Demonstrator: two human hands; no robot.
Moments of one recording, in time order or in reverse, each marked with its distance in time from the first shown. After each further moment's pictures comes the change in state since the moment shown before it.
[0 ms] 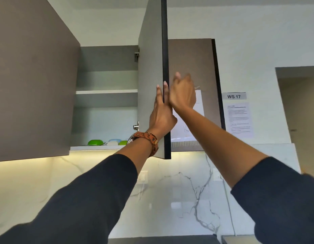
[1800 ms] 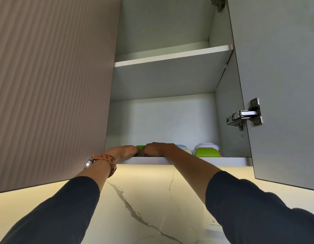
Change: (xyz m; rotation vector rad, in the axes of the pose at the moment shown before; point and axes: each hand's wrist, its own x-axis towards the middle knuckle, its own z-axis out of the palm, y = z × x) left_hand 0.087 -0.600 0.040 0.222 -0.681 -0.647; right_hand -0.064 0.094 0.573 -0.390 -1.312 -0.294
